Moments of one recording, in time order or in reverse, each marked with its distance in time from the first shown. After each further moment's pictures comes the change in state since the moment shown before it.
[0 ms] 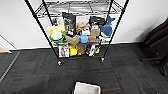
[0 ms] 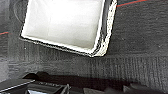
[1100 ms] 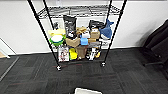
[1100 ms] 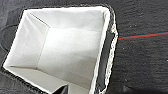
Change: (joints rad) left arm -0.025 0.069 -0.101 0.004 0.022 0.000; right arm 0.074 0.011 -0.012 0.017 -0.031 0.007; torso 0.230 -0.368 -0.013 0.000
